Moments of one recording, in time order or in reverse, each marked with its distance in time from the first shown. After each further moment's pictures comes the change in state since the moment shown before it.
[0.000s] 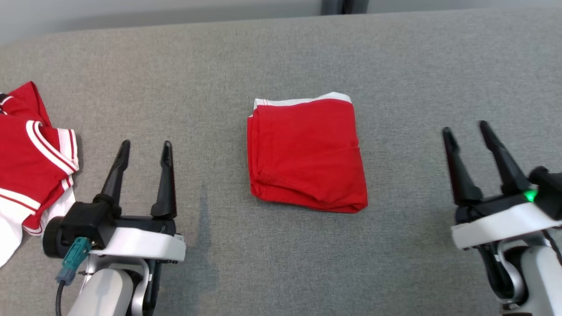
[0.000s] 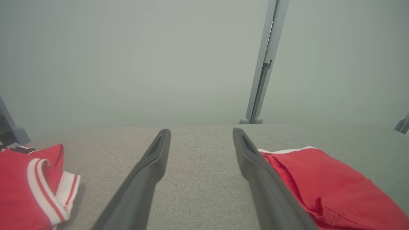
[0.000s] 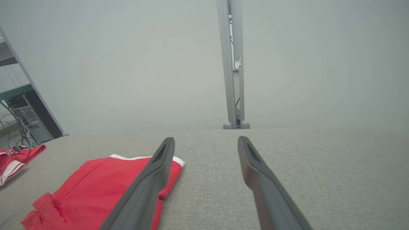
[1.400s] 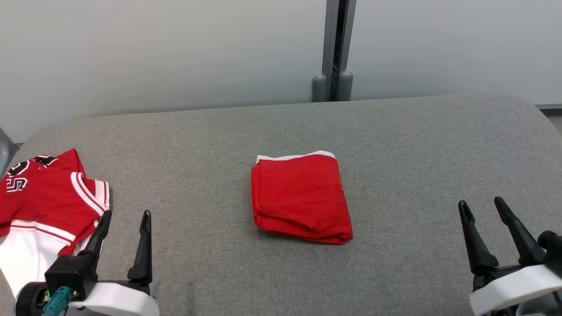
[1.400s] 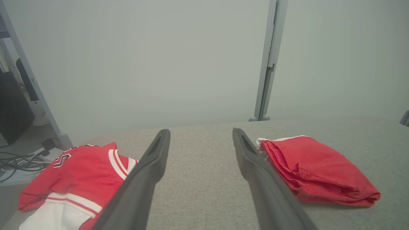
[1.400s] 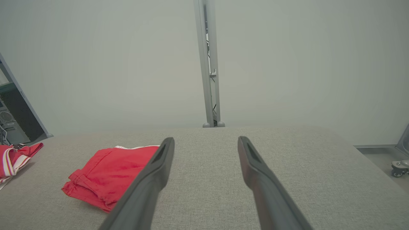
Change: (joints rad) left arm 0.263 0.138 0.027 -0.120 -0.035 0.052 0.124; right arm 0.315 0.046 -0.152 -0.168 -0.065 0.000 0.176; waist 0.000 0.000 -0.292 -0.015
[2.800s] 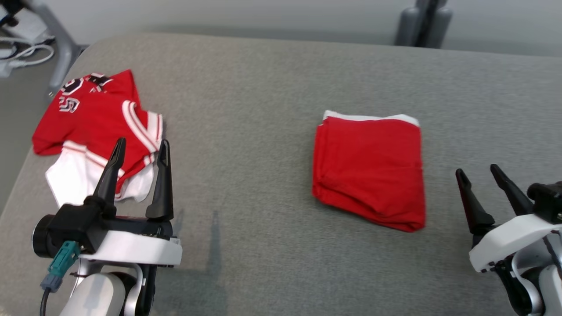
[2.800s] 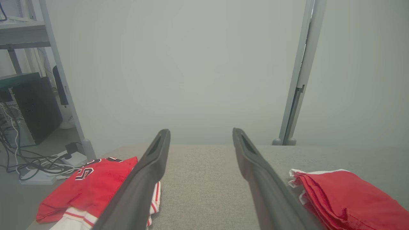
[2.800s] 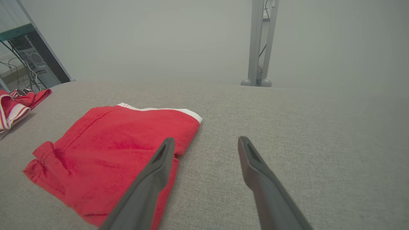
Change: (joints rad) left arm -0.226 -0.074 -0.041 -0.013 0.006 -0.010 -0.074; right arm -0.236 -0.096 0.061 0.248 0.038 0.000 0.033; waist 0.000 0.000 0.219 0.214
